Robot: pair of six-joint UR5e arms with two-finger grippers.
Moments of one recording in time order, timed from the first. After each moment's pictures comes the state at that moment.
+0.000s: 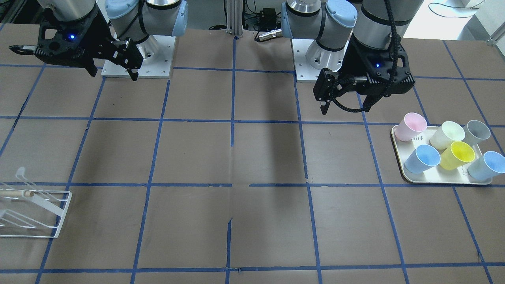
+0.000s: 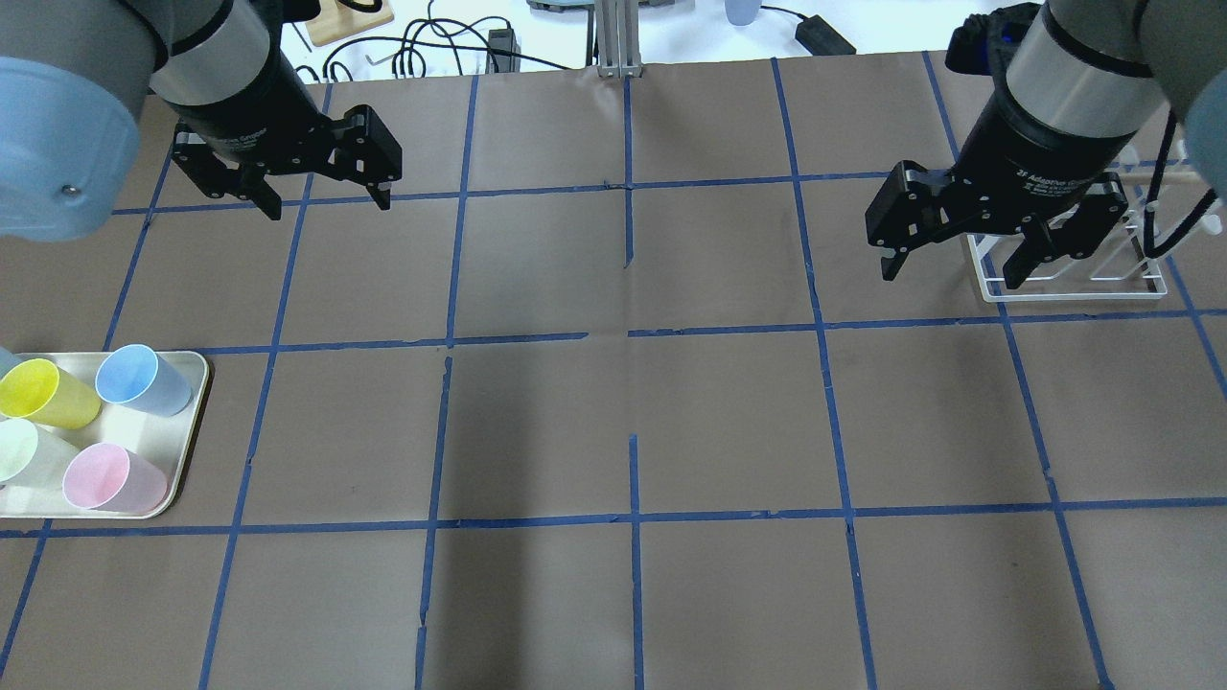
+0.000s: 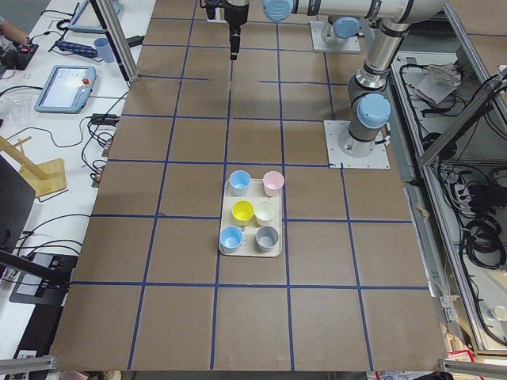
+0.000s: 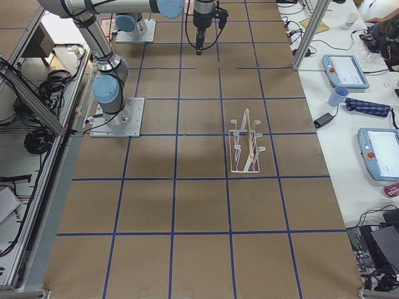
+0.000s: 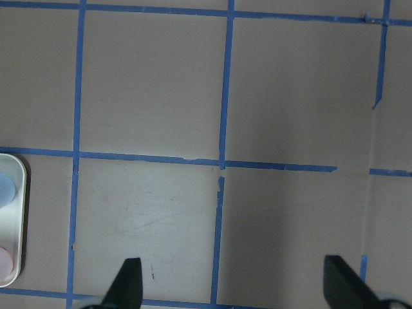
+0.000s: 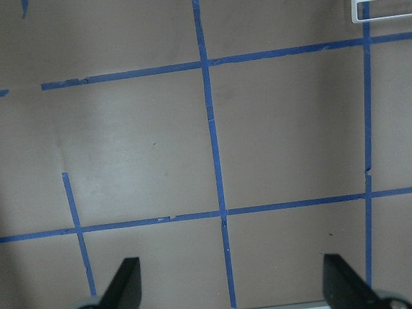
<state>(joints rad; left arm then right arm) -1.59 -1.57 -1.56 -1.46 1.60 -0.09 1.53 -1.69 1.64 -1.46 -1.55 0.08</state>
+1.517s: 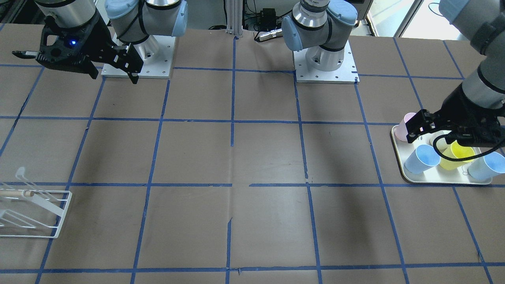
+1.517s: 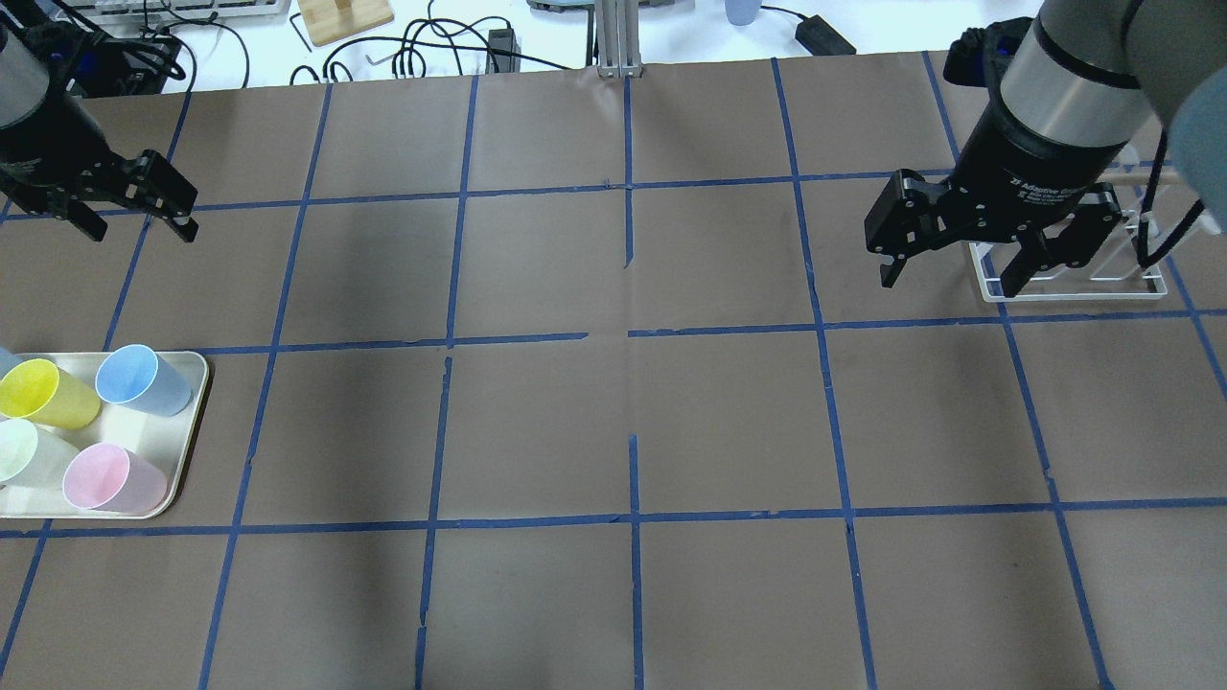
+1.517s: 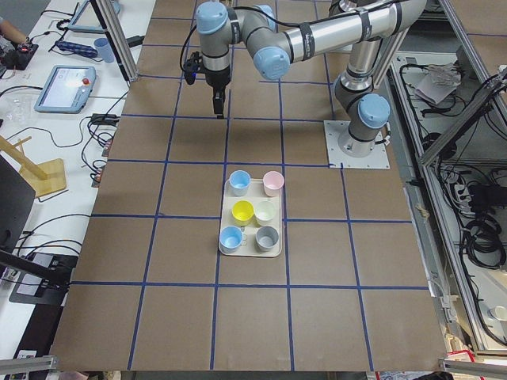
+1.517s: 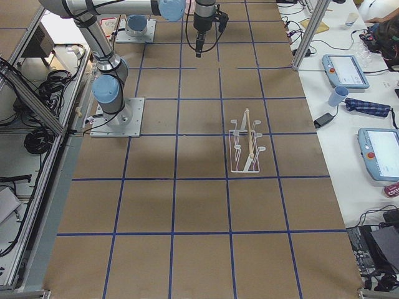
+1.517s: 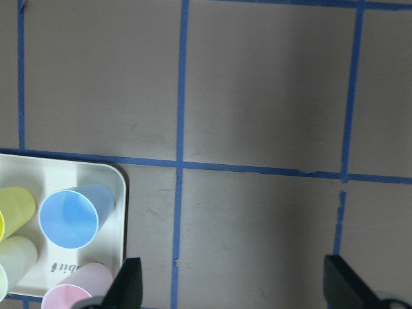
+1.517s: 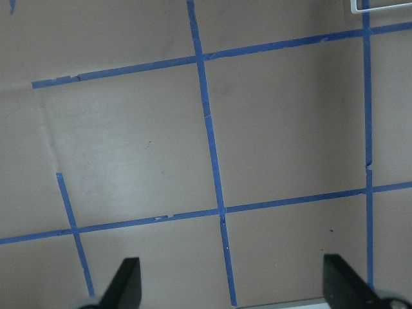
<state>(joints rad) -1.16 -1.72 -1.57 -1.44 1.62 0.53 1.52 -1.68 1.65 -1.46 -1.55 0.09</state>
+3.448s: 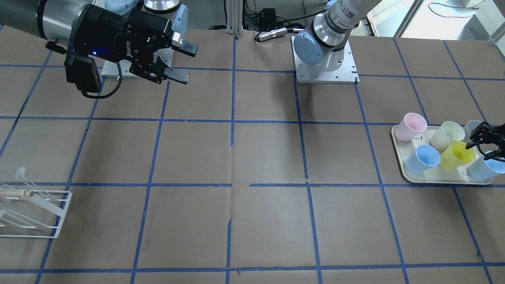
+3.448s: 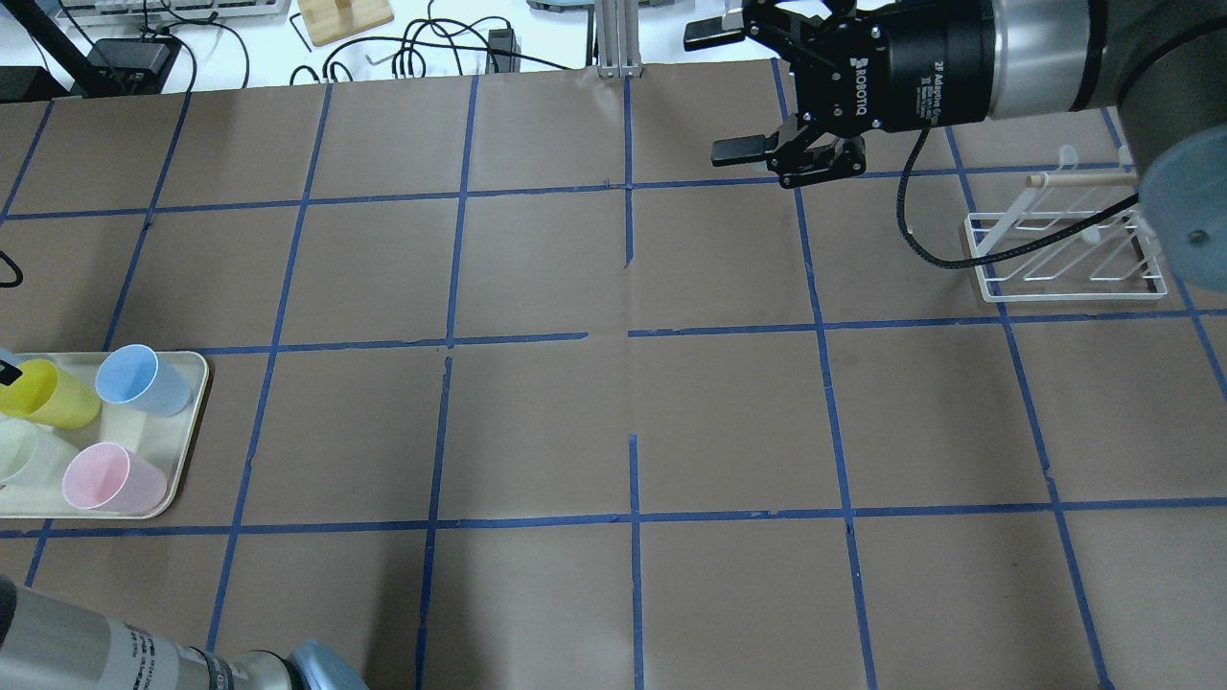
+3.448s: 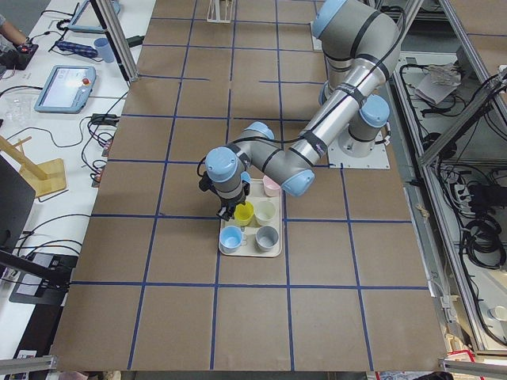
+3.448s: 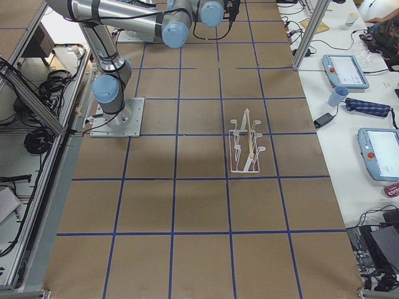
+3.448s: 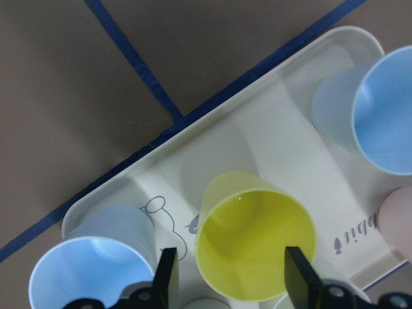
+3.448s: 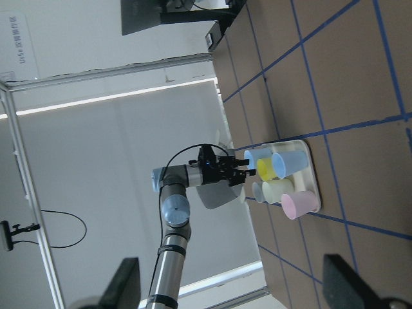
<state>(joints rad) -0.73 -2.00 -1.59 -1.23 1.62 1.44 1.41 -1.64 1.82 -1.65 -0.22 0.08</state>
